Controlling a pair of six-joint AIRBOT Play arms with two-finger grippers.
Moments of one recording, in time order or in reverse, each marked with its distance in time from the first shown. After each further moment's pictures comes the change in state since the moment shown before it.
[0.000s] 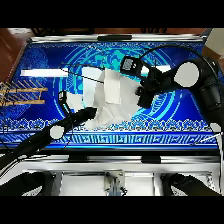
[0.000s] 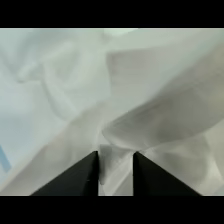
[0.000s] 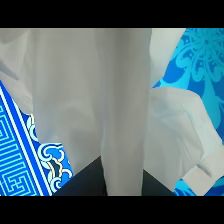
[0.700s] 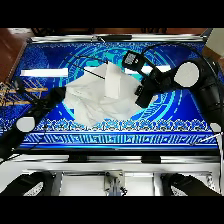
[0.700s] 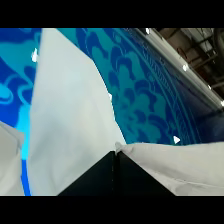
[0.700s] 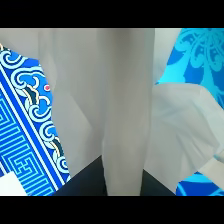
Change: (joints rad) left arm 0.343 0.211 0.038 -0.014 -0.005 0.006; right arm 0.000 0.000 0.000 0.017 0.000 0.148
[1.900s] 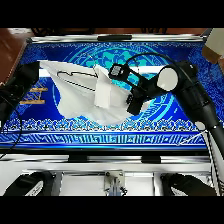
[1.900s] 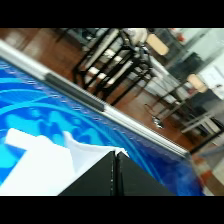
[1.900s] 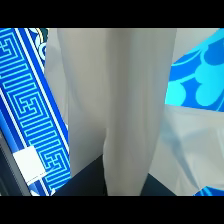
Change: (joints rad) left arm 0.039 0.168 0.187 0.000 -0.081 0.130; right arm 0.105 -0.068 0.000 -0.028 0.056 0.034
